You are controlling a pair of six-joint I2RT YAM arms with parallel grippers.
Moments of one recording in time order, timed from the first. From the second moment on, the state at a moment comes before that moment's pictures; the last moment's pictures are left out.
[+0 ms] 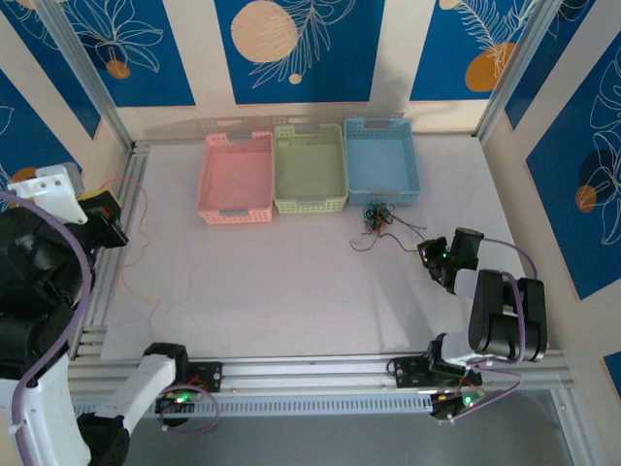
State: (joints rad) left arm -0.09 0.85 1.74 -1.15 -0.10 -0.21; right arm -0.24 1.41 0.36 0.28 -0.39 1.02
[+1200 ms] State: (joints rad) left arm -0.11 0.88 1.05 -0.69 0.59 -0.46; right arm -0.23 1.41 0.36 0.28 -0.39 1.02
